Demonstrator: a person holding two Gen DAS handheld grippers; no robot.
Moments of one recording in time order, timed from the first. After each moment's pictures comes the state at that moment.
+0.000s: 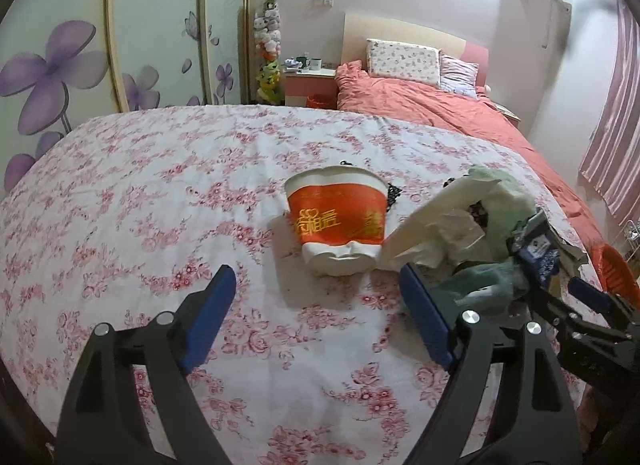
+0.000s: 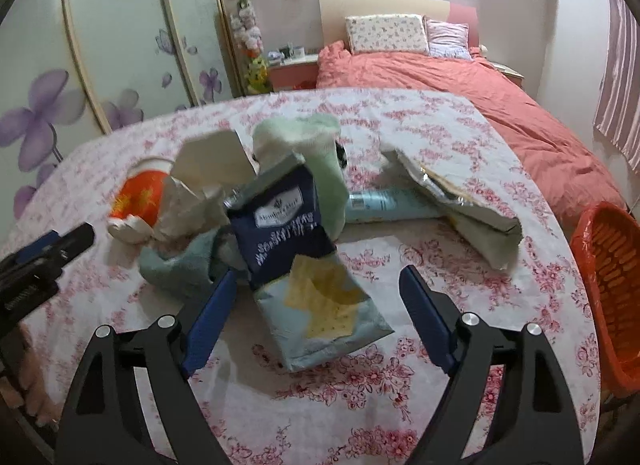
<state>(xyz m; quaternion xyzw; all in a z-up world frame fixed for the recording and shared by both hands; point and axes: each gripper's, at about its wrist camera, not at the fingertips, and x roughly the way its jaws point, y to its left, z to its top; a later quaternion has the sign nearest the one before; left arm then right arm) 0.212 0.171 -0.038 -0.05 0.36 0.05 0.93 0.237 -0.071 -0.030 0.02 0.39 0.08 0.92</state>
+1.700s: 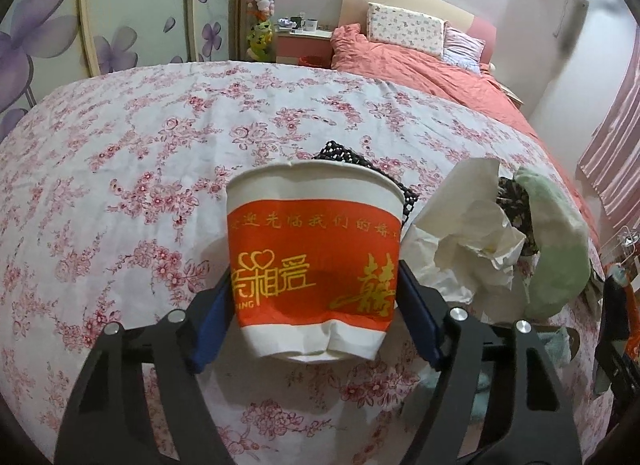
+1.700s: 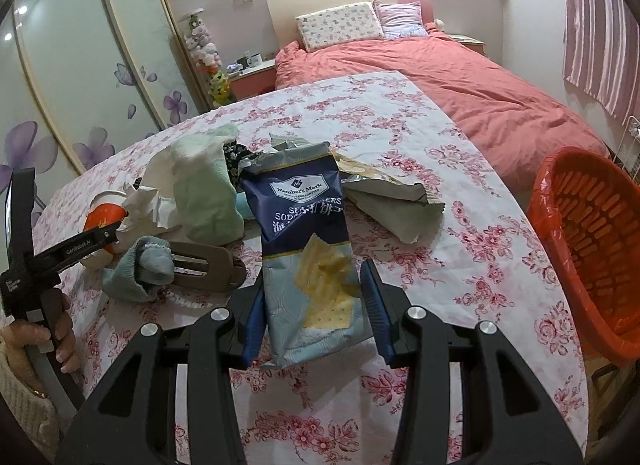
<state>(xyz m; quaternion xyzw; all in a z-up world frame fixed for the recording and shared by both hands) 0.304 0.164 -0.077 -0.08 0.43 0.03 0.90 0.227 -0.136 -0.033 0.10 0.39 0.03 0.91</state>
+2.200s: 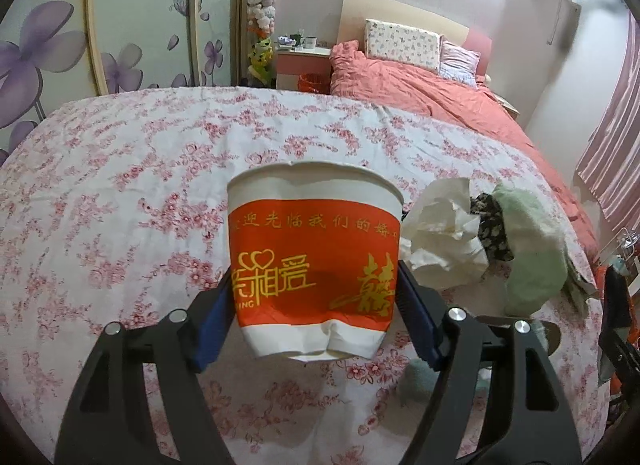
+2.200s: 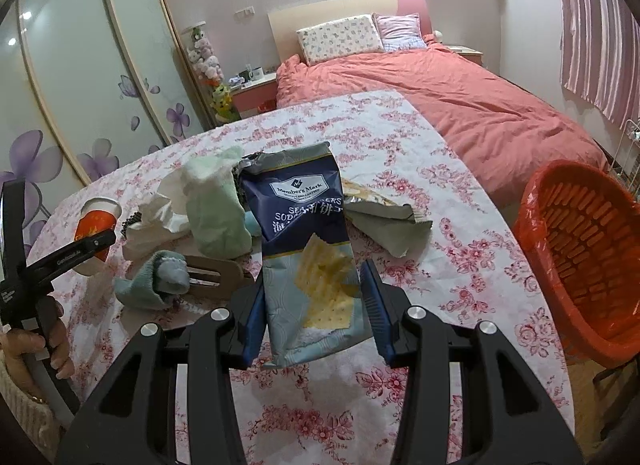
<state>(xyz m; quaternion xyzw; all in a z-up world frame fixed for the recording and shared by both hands) 0.280 0.168 -0.047 -0.08 0.40 0.04 0.91 0.215 -0.143 -0.016 0.10 0.37 0.04 0.92</state>
